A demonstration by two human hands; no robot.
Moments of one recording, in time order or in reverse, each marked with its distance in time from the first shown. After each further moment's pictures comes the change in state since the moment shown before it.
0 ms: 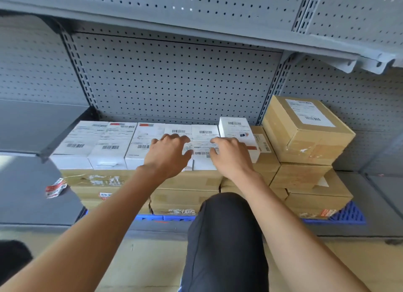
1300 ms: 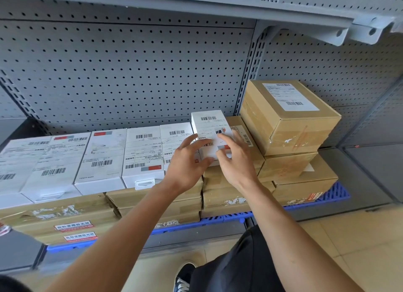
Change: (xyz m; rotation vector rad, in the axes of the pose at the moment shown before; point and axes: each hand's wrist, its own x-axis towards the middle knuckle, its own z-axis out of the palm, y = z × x) left_hand 0.057 0.061 0.096 -0.709 -0.035 0.222; right_hand 0.017 0.097 0.058 0.560 0.199 0.242
